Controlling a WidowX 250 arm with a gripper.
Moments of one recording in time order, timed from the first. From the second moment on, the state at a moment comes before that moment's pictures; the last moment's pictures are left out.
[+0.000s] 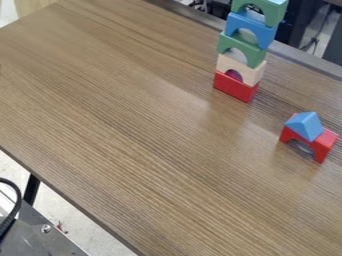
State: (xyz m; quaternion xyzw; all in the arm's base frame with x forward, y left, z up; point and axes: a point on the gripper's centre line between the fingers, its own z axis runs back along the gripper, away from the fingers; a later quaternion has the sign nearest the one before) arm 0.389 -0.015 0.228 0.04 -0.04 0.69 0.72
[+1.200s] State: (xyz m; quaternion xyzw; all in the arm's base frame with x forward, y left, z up) arm 0.407 -0.014 0.208 0.08 -0.02 0.69 0.72
